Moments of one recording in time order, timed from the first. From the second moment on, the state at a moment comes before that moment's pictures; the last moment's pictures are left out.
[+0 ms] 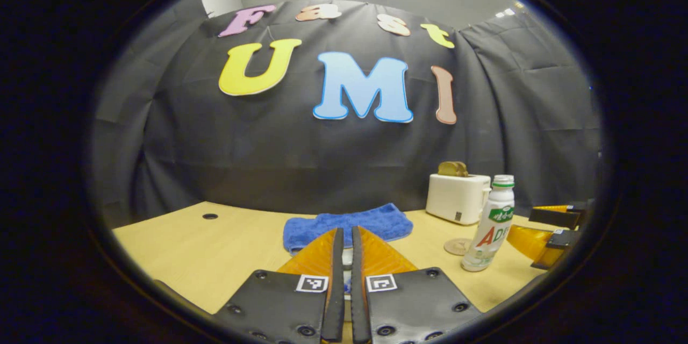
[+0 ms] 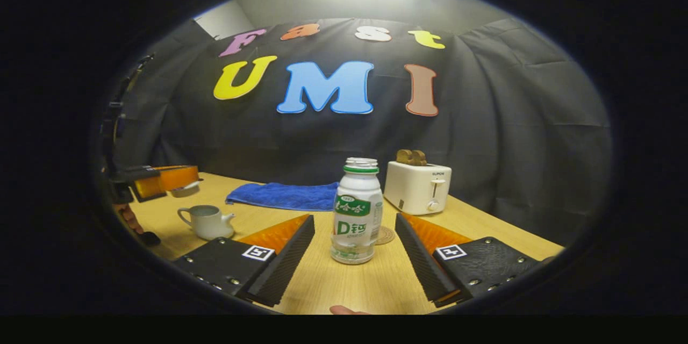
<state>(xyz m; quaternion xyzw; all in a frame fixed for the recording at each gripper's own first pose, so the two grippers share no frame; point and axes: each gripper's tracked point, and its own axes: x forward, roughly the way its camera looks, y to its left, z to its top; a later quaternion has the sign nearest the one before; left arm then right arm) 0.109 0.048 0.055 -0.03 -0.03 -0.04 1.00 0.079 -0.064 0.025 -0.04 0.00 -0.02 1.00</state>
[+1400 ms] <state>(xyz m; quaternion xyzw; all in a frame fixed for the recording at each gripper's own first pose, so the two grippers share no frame) 0.019 0.073 0.070 -0.02 -0.05 -0.06 1.00 0.142 -0.041 -0.001 -0.07 0.06 0.01 1.00</state>
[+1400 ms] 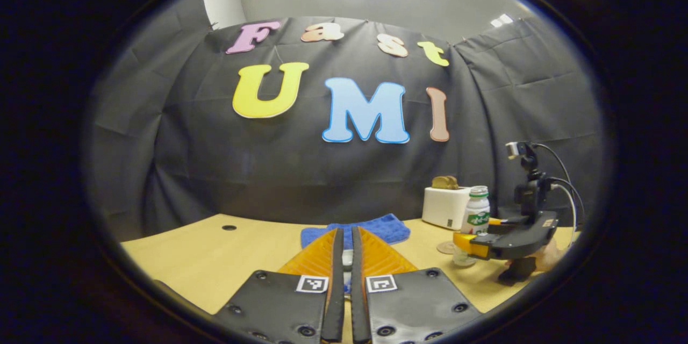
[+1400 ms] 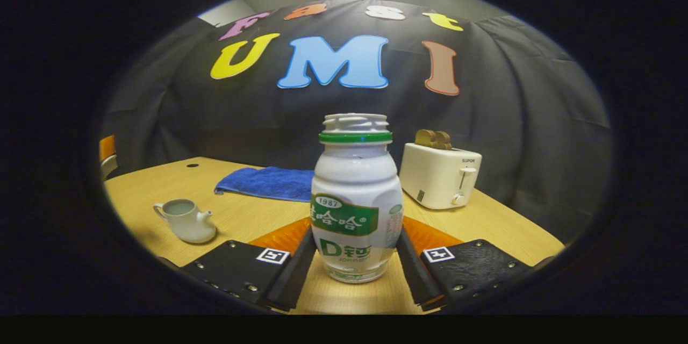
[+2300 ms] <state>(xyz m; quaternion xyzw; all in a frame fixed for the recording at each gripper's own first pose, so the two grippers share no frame) -0.111 0.062 0.011 -0.04 -0.04 -0.10 0.99 0.155 0.024 0.000 -0.34 0.07 0.07 0.94</state>
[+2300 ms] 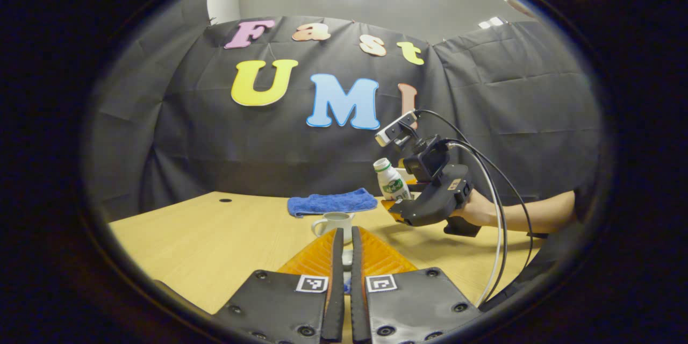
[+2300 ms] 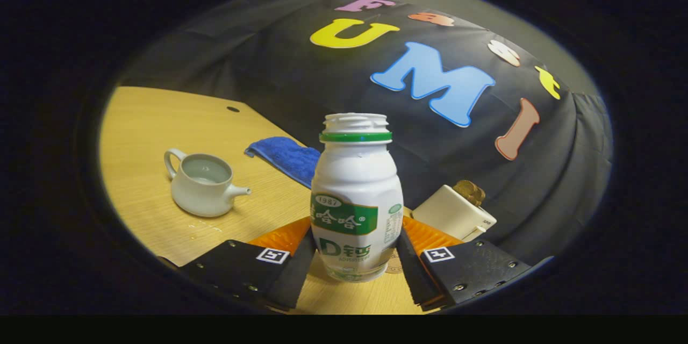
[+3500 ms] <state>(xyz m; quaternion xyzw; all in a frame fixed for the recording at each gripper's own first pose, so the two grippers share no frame) -0.122 0.081 -0.001 -0.01 -0.04 -0.06 1.00 0.172 0.056 -0.013 -0.63 0.04 0.08 0.78</state>
